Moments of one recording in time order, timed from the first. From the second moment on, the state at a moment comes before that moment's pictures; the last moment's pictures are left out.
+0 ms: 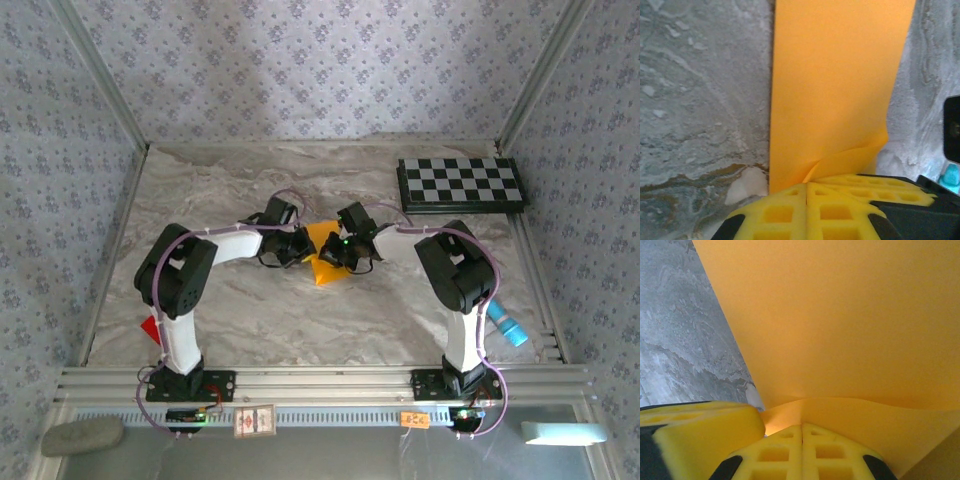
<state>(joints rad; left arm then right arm) -0.56 1.88 1.06 -0.17 0.42 -1.00 0.59 1.94 1.08 -0.10 -0.44 0.97</state>
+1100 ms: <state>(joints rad) -0.56 1.92 1.11 -0.25 0.40 -0.96 0.53 1.88 0.99 -0.11 -0.47 0.82</state>
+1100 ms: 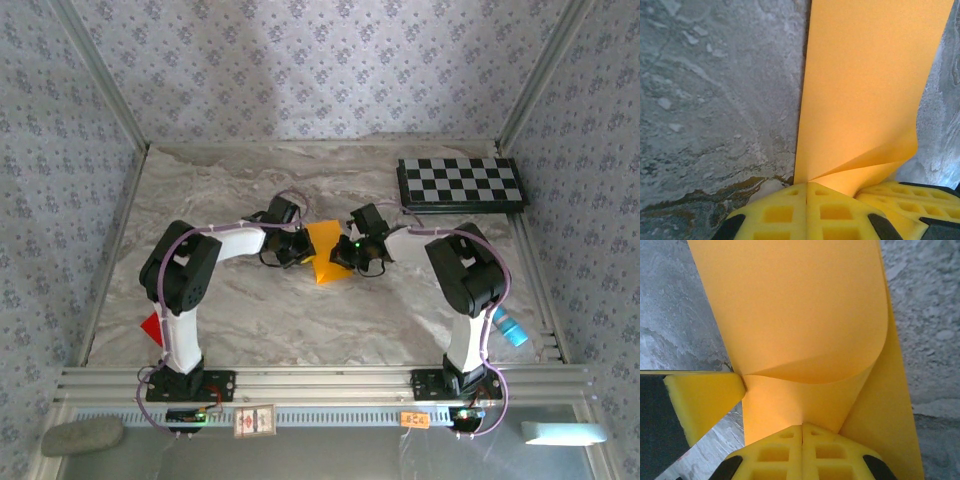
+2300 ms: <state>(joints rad) -0.69 1.84 1.01 -0.24 0.44 -1.01 0.52 1.89 1.01 -0.15 -0.45 0.82</state>
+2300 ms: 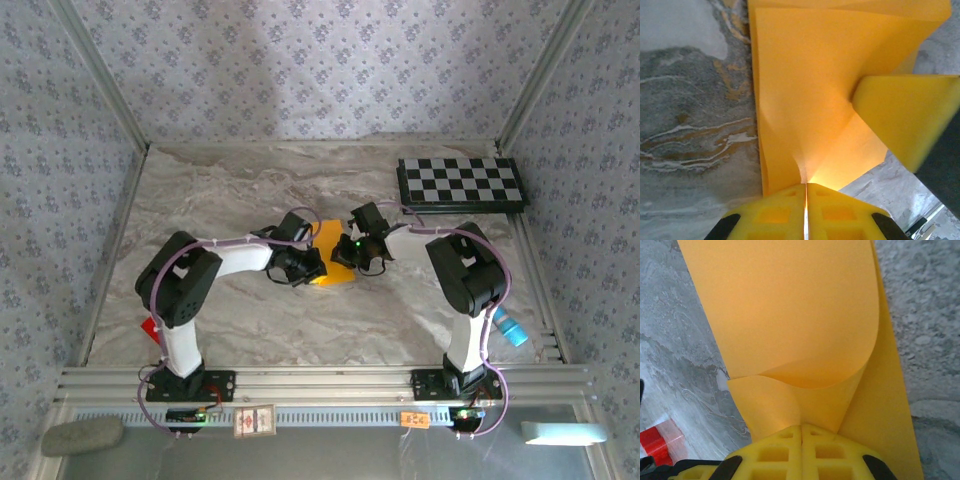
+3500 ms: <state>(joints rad) -0.72 1.68 0.96 -0.41 0.35 -0.81 0.52 1.89 1.02 -0.16 -0.45 0.84</state>
